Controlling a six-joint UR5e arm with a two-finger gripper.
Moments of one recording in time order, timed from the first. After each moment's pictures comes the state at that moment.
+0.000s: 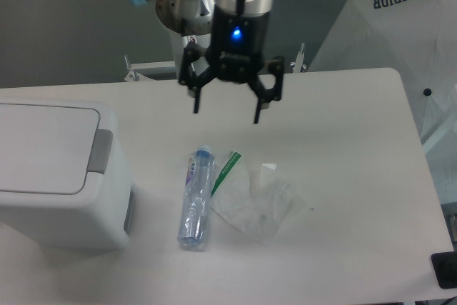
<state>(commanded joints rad) 2.40 -1.64 -1.54 -1.08 1.23 0.40</state>
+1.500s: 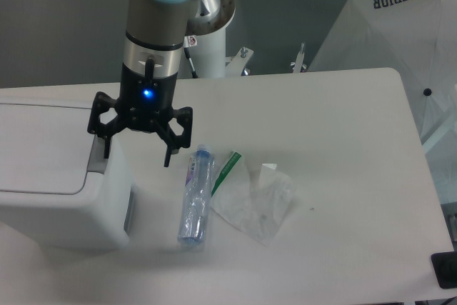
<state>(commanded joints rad) 2.25 -1.71 -1.57 -1.03 1.23 0.19</state>
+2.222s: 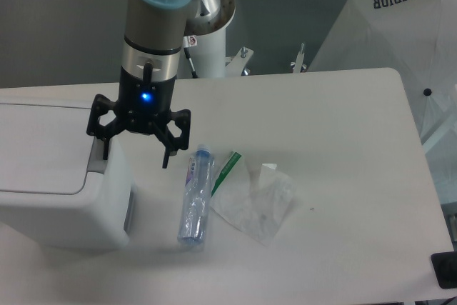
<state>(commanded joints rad) 2.25 -1.72 -1.57 -1.02 1.23 0.19</state>
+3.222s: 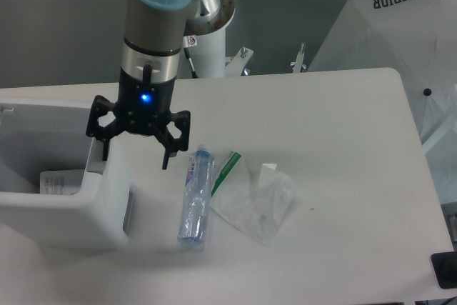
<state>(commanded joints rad) 2.26 -1.72 -1.50 -1.02 1.23 0.21</state>
